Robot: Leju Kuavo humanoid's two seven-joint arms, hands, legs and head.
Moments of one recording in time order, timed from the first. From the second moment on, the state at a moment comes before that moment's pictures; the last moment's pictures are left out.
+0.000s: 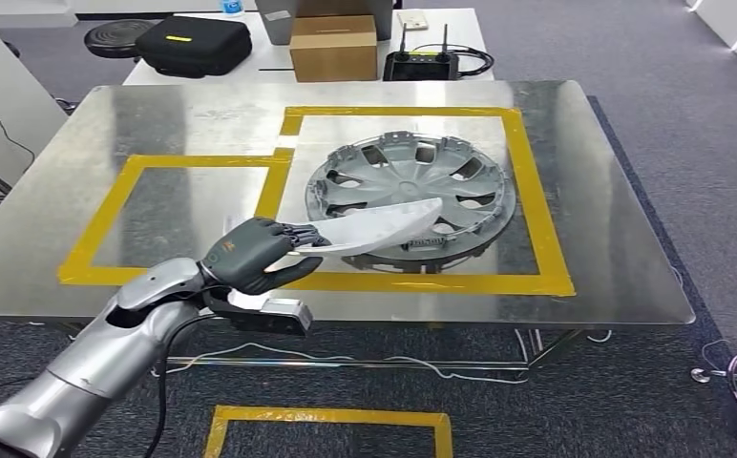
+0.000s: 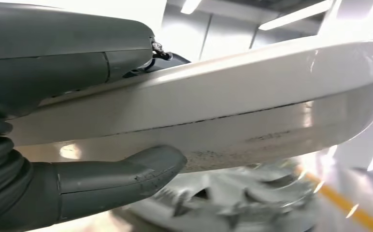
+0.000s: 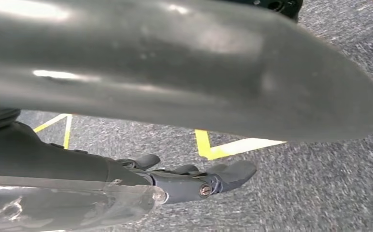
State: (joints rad) left arm -0.42 0.15 -0.49 -1.11 -0.86 0.17 -0.42; right arm -0.07 0.04 -1.30 -0.21 0.92 0.34 0.03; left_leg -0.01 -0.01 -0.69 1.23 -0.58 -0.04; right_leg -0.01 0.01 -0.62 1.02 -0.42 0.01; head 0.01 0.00
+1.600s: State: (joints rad) left arm -0.65 0.10 -0.11 -0.47 -1.28 0.28 -0.09; right arm -0.08 0.07 -1.29 -0.20 0.99 0.35 0.06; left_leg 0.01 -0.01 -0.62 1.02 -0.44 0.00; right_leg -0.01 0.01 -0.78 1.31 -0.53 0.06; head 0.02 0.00
